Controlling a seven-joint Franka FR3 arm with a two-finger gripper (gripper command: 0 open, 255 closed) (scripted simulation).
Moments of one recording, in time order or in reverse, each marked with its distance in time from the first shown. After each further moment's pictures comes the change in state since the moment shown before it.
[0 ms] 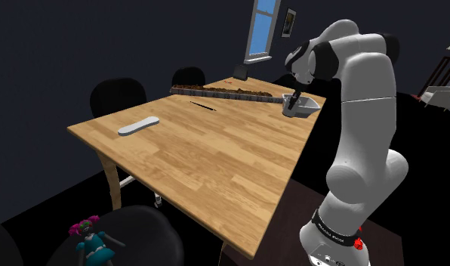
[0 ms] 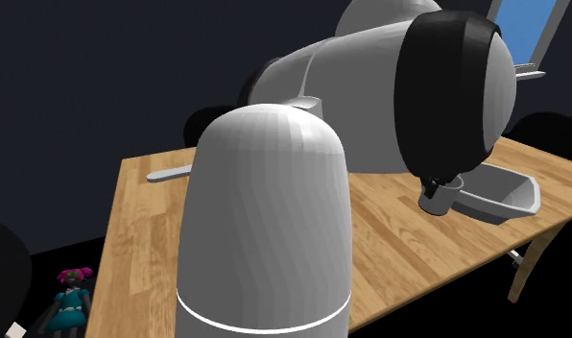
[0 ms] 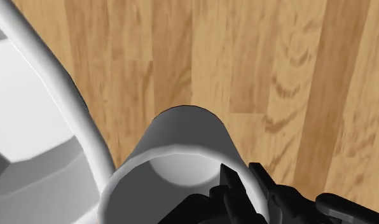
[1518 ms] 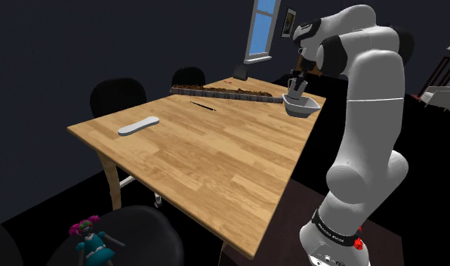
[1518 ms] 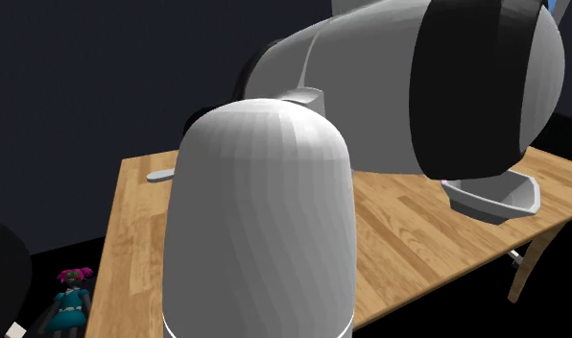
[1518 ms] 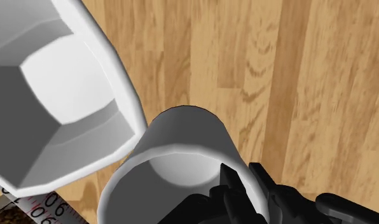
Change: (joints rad) arm 0.000 -0.073 -0.039 0.208 -0.076 -0.258 0.075
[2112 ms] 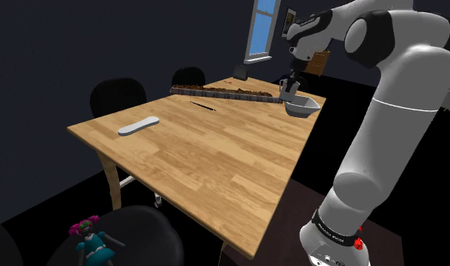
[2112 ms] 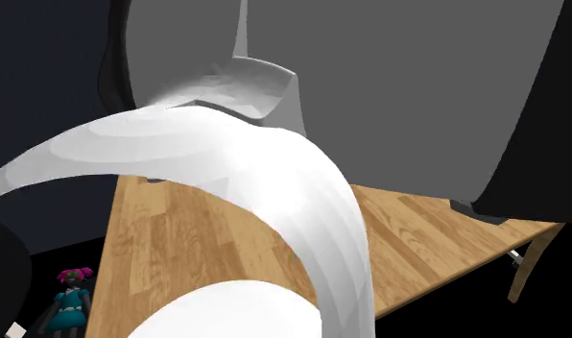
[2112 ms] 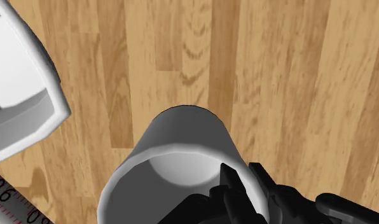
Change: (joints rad) arm 0.221 -0.301 0.011 -0.332 -0.218 0.123 0.218
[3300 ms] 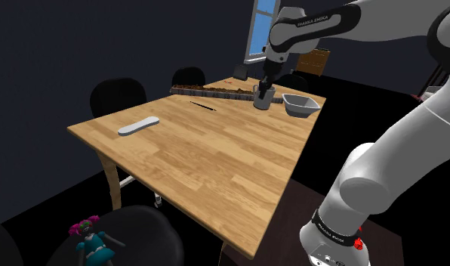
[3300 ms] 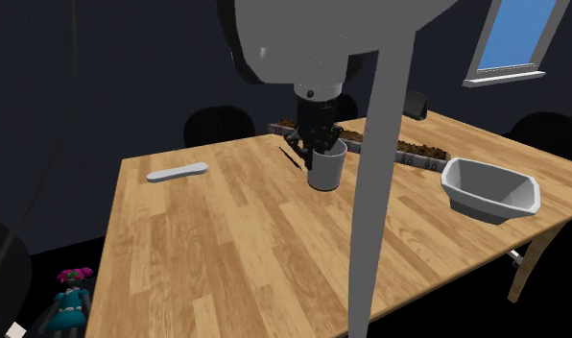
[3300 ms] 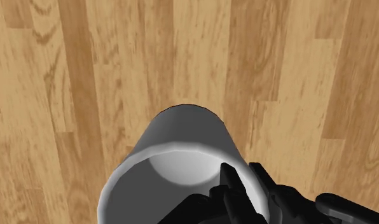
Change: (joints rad) arm 0.155 -0.421 0.310 -0.421 -0.274 0.070 0.564
